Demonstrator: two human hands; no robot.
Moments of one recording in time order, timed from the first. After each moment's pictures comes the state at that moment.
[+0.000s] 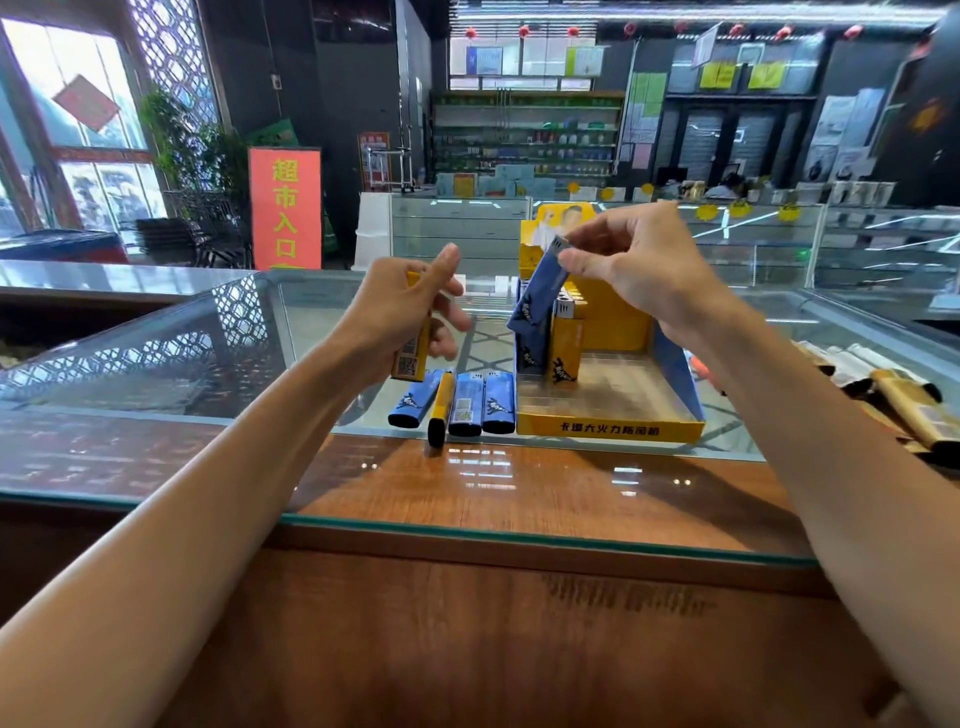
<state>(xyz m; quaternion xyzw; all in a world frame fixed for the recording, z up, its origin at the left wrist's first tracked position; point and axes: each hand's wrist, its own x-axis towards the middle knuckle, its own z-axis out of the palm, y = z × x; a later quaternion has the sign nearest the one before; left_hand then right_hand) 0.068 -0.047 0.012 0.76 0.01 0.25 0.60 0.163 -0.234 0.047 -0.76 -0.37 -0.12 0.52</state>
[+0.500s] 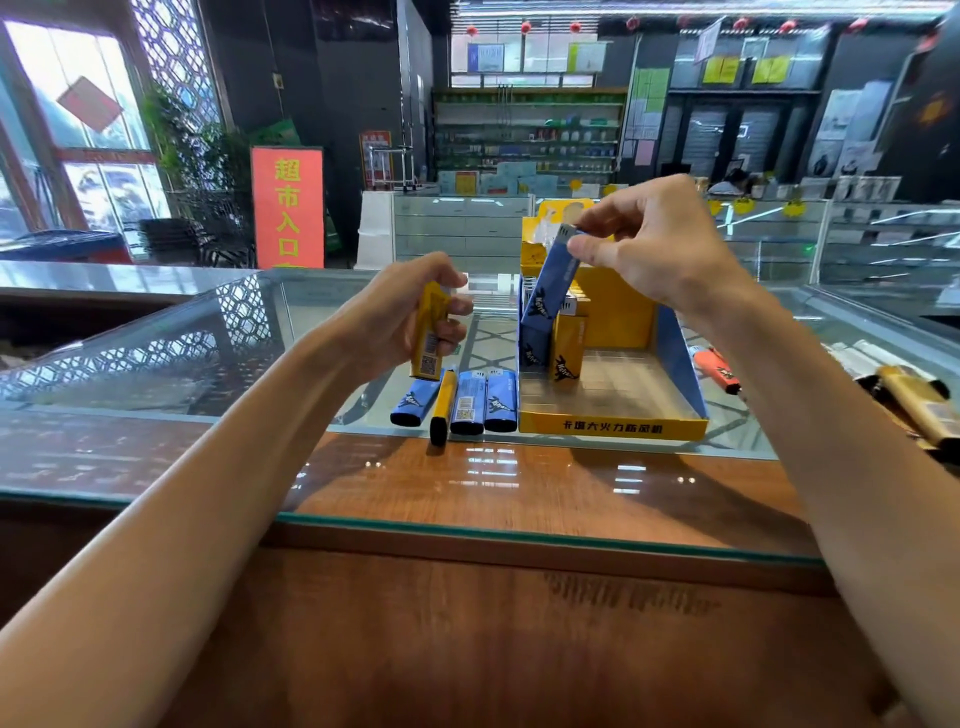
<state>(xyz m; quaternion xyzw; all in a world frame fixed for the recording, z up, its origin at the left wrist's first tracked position) 0.068 -0.047 0.022 0.70 0.05 0.09 0.71 0.158 -0.237 0.055 -0.78 -0.38 -0.21 0.45</state>
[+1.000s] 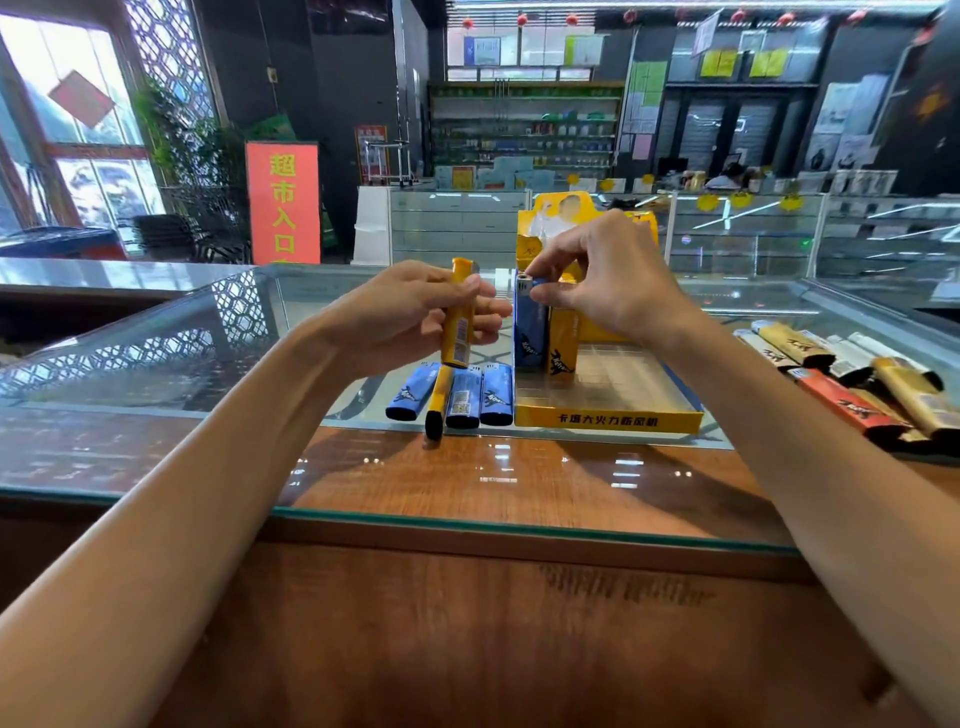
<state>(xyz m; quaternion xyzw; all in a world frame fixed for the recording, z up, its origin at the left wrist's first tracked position) 0.065 -0.049 0.019 0.70 -0.06 0.04 0.72 0.154 -0.221 0.037 -0.82 -0.43 -0.24 0.29</state>
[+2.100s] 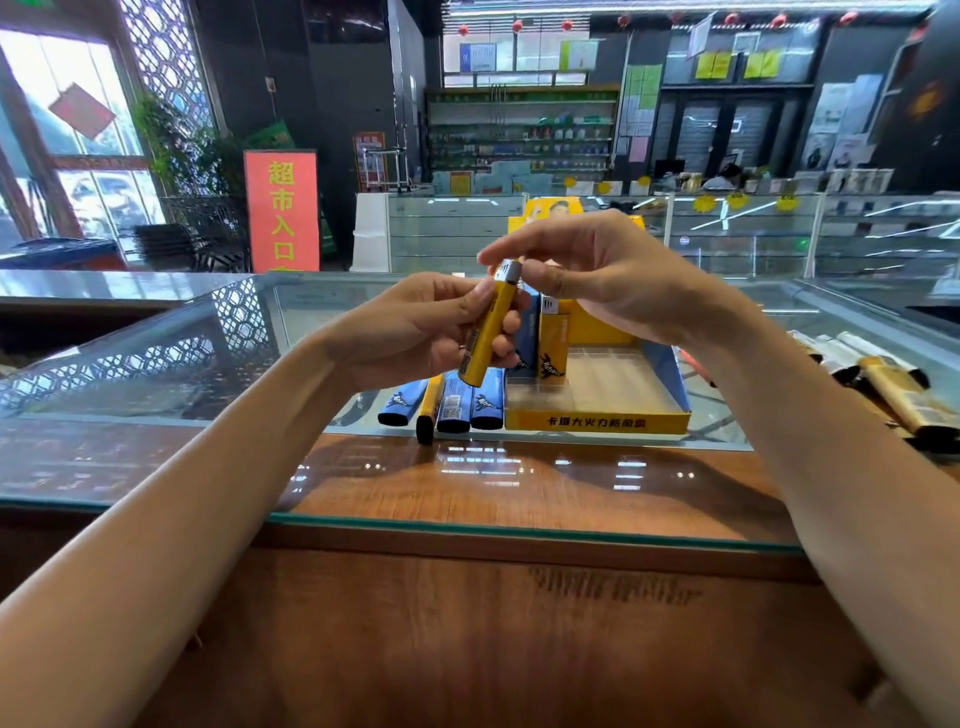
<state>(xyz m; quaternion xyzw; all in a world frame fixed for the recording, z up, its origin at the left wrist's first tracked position) 0.067 -0.053 0.011 0.66 -0.22 -0.07 0.71 0.148 -0.243 0.048 -0.65 -0.59 0.07 0.47</state>
